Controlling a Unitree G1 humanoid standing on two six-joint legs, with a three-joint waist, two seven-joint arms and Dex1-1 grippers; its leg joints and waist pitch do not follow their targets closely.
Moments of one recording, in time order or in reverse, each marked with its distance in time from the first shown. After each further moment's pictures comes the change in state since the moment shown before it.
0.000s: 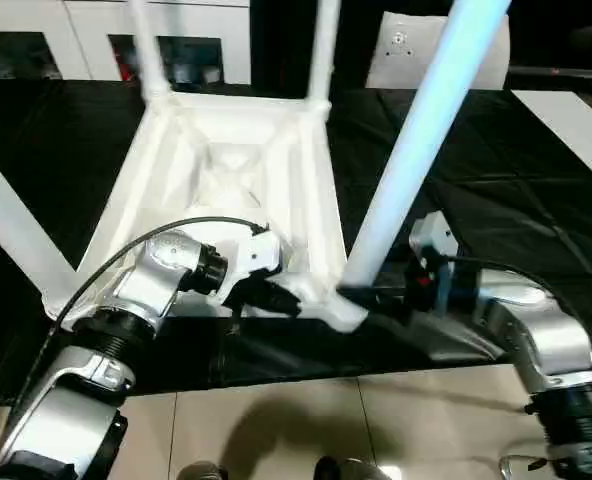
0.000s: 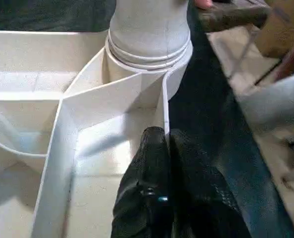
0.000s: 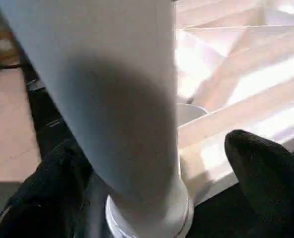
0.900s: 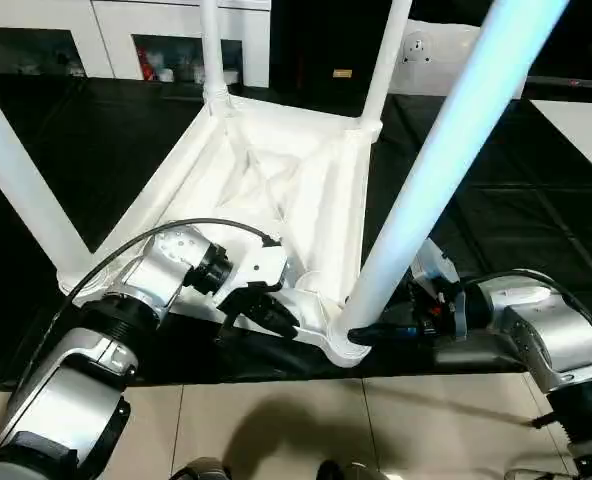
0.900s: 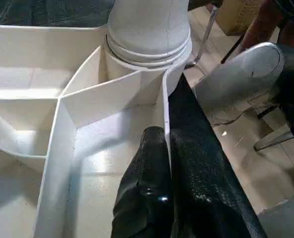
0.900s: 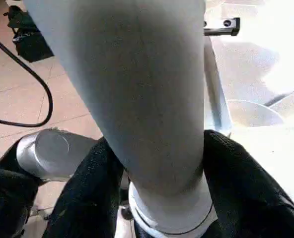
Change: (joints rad) left arm -0.073 -0.005 -0.086 0.103 -0.009 -0.107 -0.119; right arm -0.022 -0.067 0.085 0.041 0.019 -0.034 0.229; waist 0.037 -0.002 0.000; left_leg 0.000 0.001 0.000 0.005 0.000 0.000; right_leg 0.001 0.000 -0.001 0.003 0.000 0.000
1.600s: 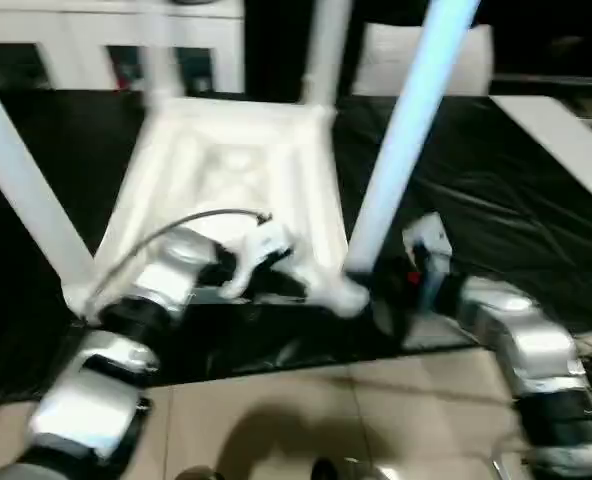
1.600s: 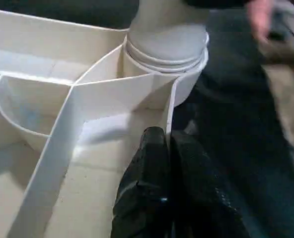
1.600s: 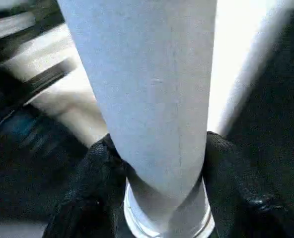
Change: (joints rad) left arm 0.003 -0.183 0.179 0.041 0.012 0.329 0.538; right arm 0.001 0.362 -0.212 -0.023 -0.122 0.221 -0.790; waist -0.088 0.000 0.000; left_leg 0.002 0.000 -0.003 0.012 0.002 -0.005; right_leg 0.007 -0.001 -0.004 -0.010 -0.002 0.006
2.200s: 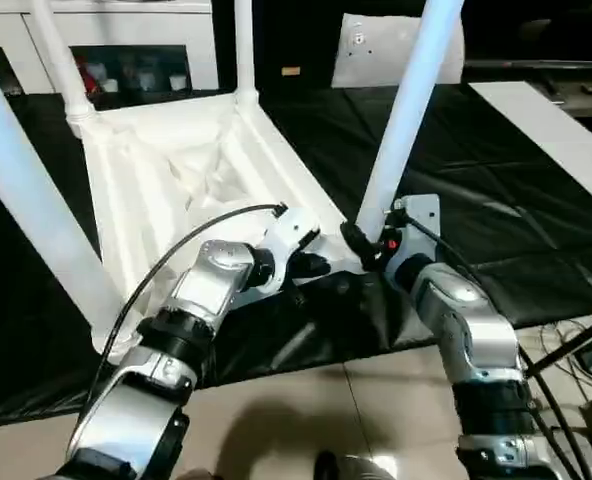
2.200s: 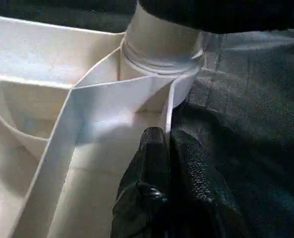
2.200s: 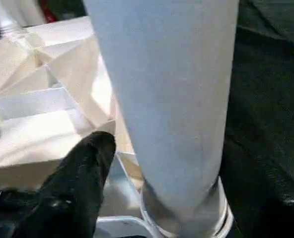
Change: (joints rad) left arm 0.051 -0.062 0.022 -0.143 0.018 0.097 0.163; right arm -0.005 0.113 -0.042 -0.027 -0.035 -0.033 -0.189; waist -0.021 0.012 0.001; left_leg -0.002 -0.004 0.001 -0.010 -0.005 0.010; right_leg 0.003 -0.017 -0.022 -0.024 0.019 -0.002
